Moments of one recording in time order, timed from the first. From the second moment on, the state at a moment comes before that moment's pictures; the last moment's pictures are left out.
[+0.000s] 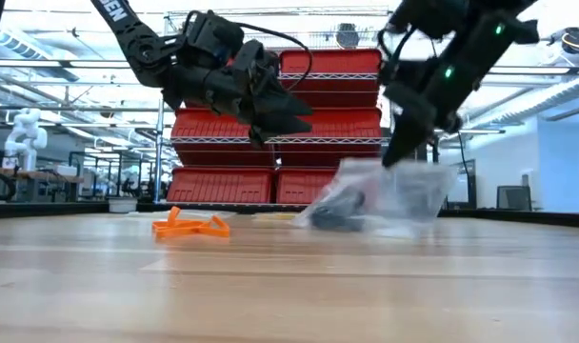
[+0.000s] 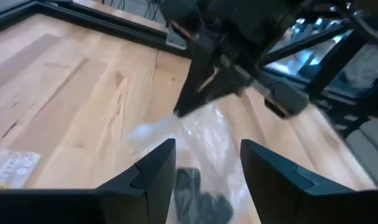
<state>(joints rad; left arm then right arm) 0.28 1.64 0.78 0.56 0.41 -0.19 0.10 1.48 0.79 -0.34 0.51 0.62</state>
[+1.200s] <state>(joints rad) 0.27 1.66 0.85 0.64 0.46 -0.15 0.13 1.19 0.79 -0.23 0.41 0.20</state>
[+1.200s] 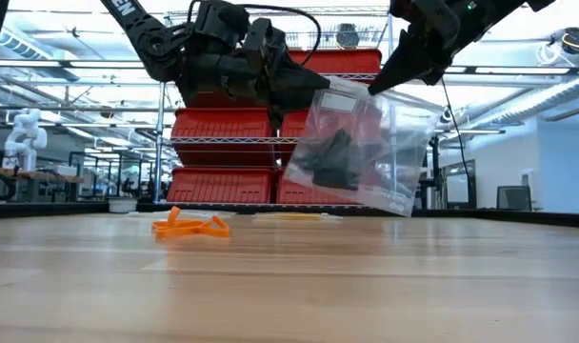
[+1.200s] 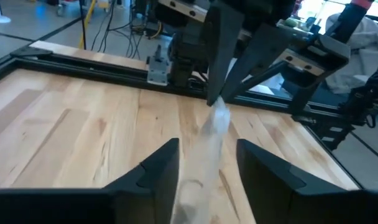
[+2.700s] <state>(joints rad) 0.24 1.66 0.86 0.58 0.45 0.01 -0.04 1.31 0.79 0.06 0.12 0.15</state>
